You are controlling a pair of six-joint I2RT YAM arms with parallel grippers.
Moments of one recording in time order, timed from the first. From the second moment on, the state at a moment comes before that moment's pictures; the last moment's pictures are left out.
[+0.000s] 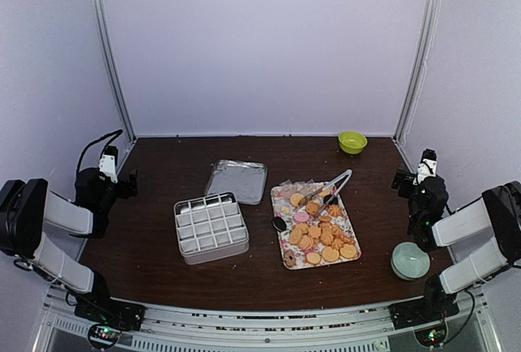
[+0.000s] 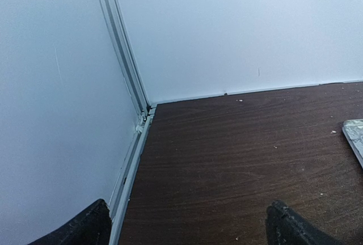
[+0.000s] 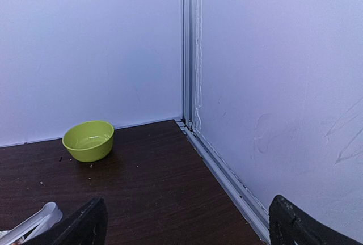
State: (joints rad) left arm 0.08 1.43 0.32 0.96 0.02 0.17; right arm 0.15 1.37 0.22 1.15 0.52 0.03
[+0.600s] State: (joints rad) left arm 0.08 1.32 0.84 0.22 0.06 0.25; right arm 0.15 1.07 0.56 0.57 0.63 0.06
